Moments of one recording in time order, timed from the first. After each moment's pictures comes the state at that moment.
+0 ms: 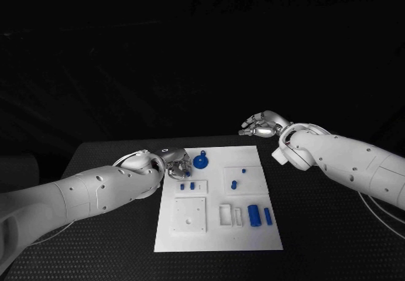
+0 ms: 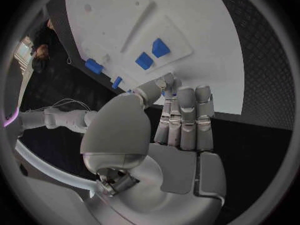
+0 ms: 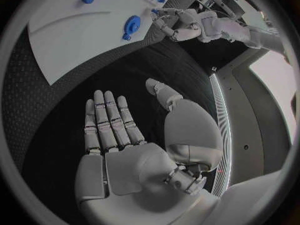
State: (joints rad) left arm 1.18 -0.56 -0.17 1.08 -1.38 -0.26 0.00; left_hand 1.23 -0.10 0.65 -0.23 0.11 1.04 0.11 0.26 0.57 1.29 0.05 0.08 0.30 1.24 -0.07 1.13 0.62 0.04 0.99 -0.14 0.79 1.31; right arm 1.25 -0.58 -0.04 1.01 -0.87 -0.26 0.09; right_hand 0.95 -0.18 0.55 -0.16 0.37 0.68 0.19 0.33 0.39 0.93 0.20 0.16 0.07 0.76 0.20 0.39 0.32 0.16 0.46 0.22 0.17 1.20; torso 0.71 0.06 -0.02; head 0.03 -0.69
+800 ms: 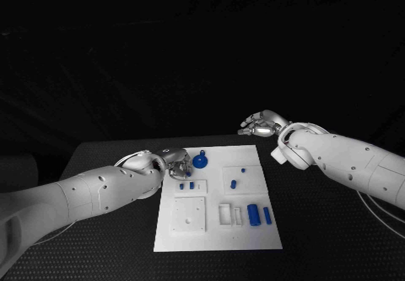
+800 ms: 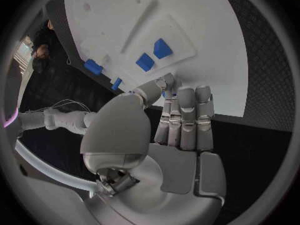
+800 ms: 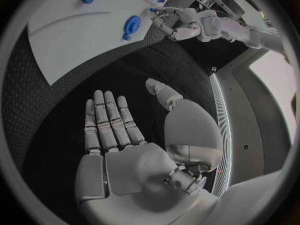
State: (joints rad) left arm 1.17 -0.54 -0.17 1.07 -1.38 -0.26 0.00; left_hand 1.23 -0.10 0.65 -0.23 0.11 1.04 0.11 0.26 0.57 1.29 0.05 0.08 0.30 1.24 -0.07 1.13 0.62 0.04 0.99 -0.14 0.79 1.31; right arm 1.25 -0.58 -0.04 1.01 -0.87 -0.26 0.09; right_hand 0.95 -0.18 0.55 -0.16 0.37 0.68 0.19 0.33 0.39 0.93 0.20 0.16 0.07 0.76 0.20 0.39 0.32 0.16 0.46 0.22 0.17 1.20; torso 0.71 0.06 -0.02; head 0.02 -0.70
